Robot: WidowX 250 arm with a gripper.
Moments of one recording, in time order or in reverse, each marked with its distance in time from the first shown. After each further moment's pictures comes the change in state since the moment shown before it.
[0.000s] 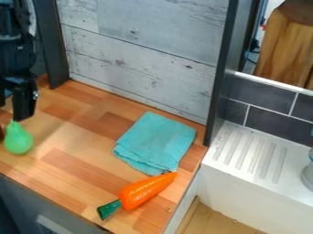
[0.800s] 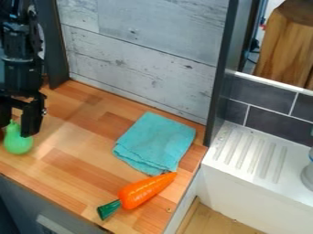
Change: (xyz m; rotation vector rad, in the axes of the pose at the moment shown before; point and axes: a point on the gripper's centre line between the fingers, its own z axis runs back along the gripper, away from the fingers) arm 0.018 0.009 -0.037 -0.020 0.128 0.042
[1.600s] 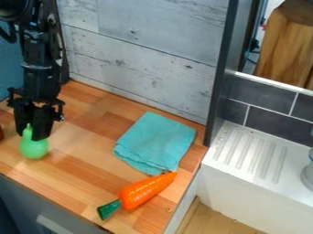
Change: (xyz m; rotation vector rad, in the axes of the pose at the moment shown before) arm 0.012 -0.023 -0.007 -0.015 0.023 -0.022
